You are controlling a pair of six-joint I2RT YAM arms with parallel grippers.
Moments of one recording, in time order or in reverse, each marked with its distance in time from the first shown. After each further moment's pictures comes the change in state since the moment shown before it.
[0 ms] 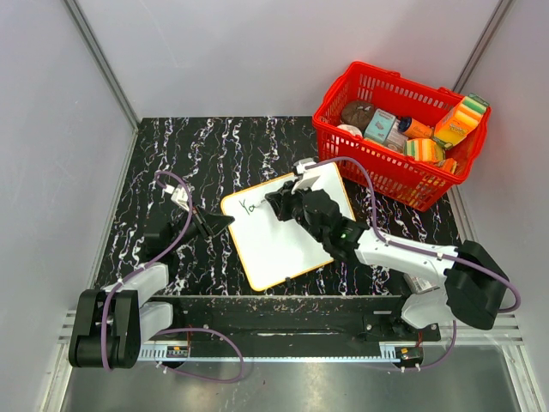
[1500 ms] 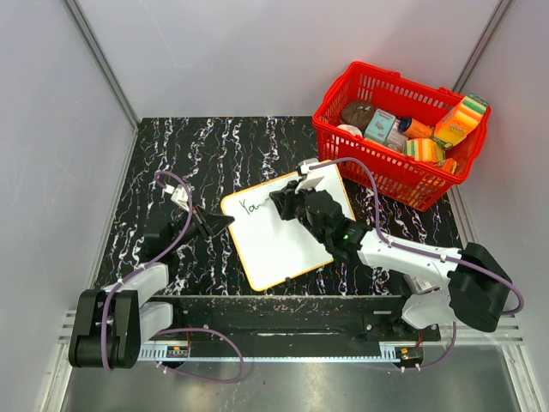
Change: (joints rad) left arm 0.000 0.000 0.000 0.001 0.000 0.000; right arm -0.002 -0.026 -0.020 -0.003 0.047 0.001
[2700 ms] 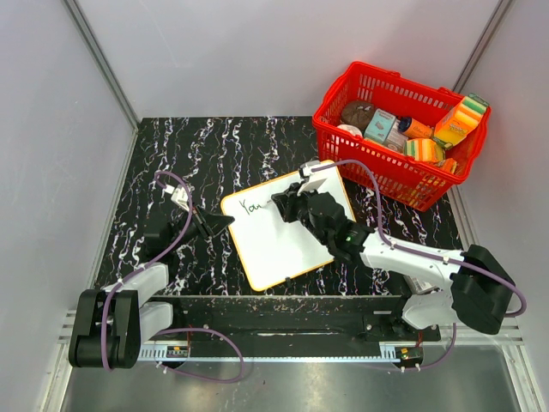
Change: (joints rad) left arm 0.000 0.000 0.000 0.000 0.000 0.000; right arm -0.005 -0.021 -0.028 0.001 -0.012 -0.003
